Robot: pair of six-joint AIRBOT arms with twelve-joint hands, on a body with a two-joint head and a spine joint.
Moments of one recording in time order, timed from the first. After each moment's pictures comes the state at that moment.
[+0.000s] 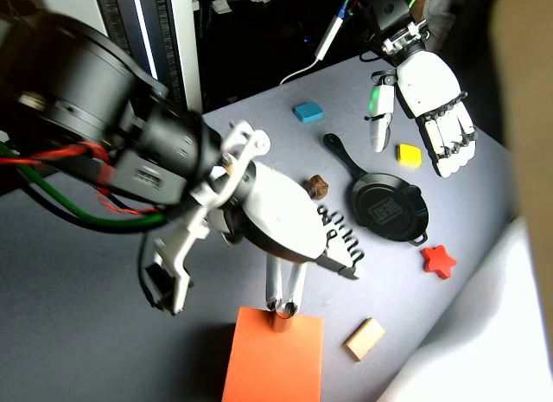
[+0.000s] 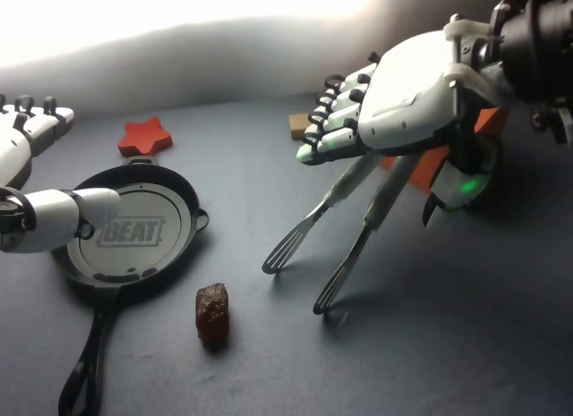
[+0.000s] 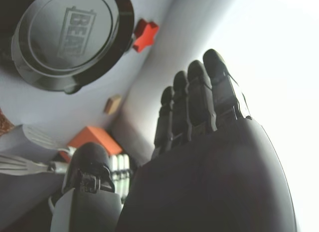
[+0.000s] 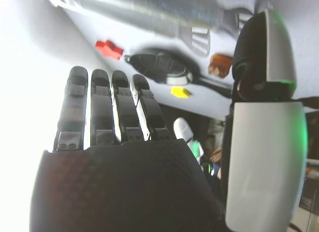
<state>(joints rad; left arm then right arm) 0.60 -0.69 0.73 -1.13 -0.78 1.90 -0.06 -1.25 1.29 -2.72 0.45 1.25</state>
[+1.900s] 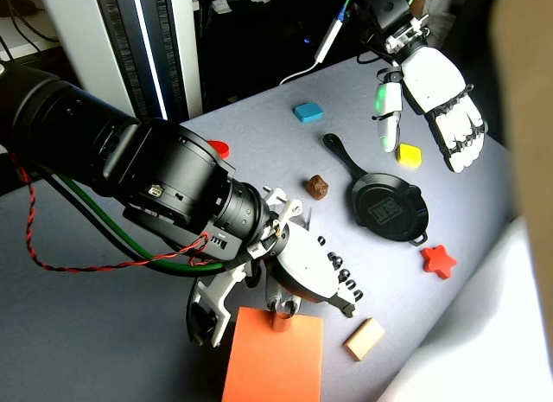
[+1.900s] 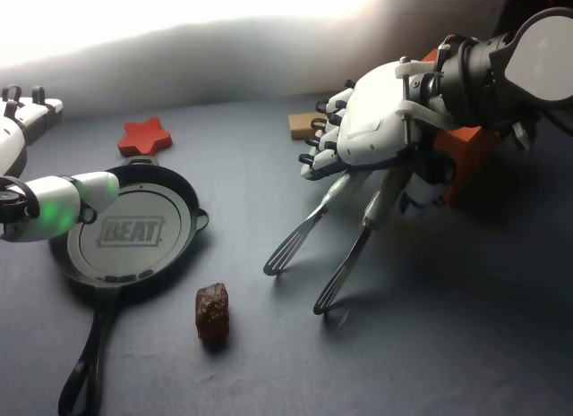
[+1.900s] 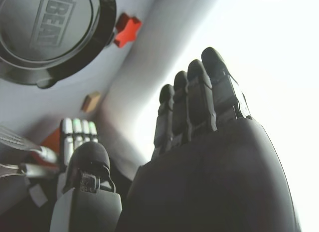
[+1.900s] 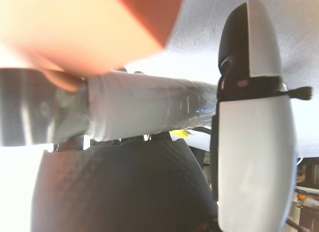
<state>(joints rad) 0.59 -0.71 0.71 -1.16 -0.89 1.89 -0.16 -1.43 1.50 -2.73 0.39 1.17</state>
